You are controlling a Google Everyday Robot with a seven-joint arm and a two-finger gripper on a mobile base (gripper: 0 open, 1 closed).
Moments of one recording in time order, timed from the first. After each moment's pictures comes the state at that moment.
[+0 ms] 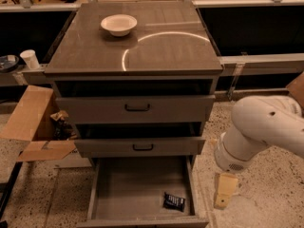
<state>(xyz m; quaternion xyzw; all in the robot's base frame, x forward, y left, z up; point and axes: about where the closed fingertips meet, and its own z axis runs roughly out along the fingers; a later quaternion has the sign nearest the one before) 0.409 -0.187 0.660 -0.65 0.76 0.07 0.07</state>
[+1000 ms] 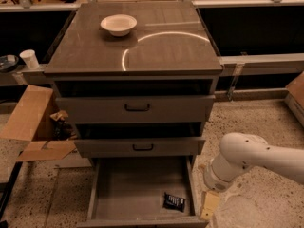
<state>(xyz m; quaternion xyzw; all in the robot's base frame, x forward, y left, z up) 0.410 -0.177 0.498 -0.62 0.77 0.16 0.07</state>
